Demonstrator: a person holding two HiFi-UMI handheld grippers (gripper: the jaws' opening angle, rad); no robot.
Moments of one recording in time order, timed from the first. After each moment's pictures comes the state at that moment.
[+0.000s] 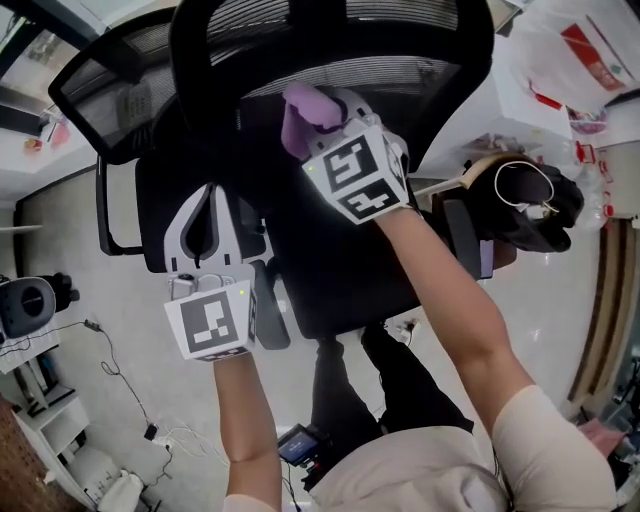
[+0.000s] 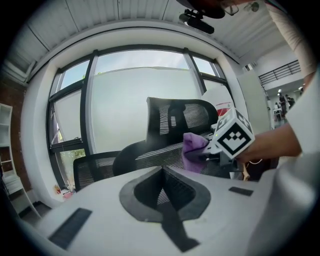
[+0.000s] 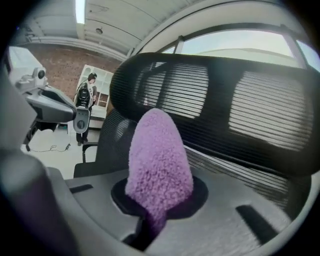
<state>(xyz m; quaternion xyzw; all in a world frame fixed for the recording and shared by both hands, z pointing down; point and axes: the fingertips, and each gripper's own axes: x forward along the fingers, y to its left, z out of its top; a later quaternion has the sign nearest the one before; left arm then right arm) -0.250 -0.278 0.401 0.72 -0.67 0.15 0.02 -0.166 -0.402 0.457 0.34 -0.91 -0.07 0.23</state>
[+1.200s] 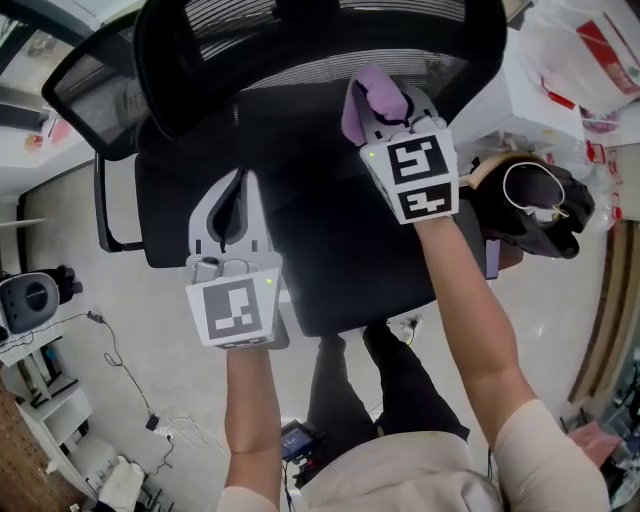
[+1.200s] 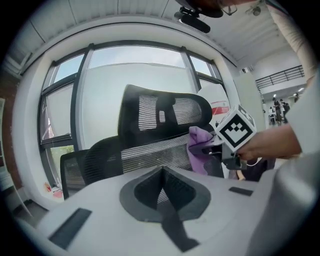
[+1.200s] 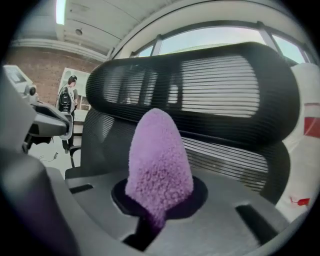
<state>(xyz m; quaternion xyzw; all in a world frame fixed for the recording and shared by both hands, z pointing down) -0.198 -0.305 0.436 0.76 -0.63 0.16 0.03 -0.072 -0.436 0.462 0.43 -0.88 -0.02 0.21</state>
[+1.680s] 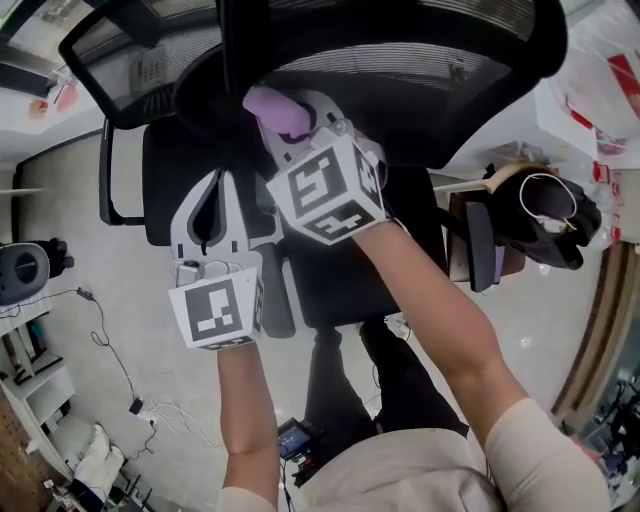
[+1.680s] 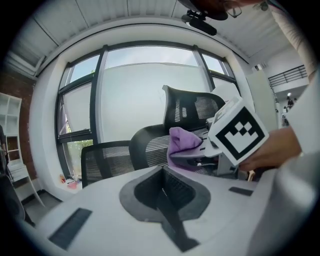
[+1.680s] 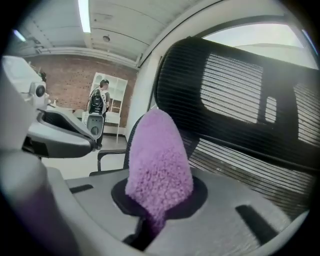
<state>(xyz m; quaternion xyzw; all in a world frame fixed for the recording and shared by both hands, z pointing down) -0.288 -0.270 0.443 0.71 -0.69 0.14 0.04 -0.263 -0.355 0.469 0.28 -0.93 -0.07 0.22</state>
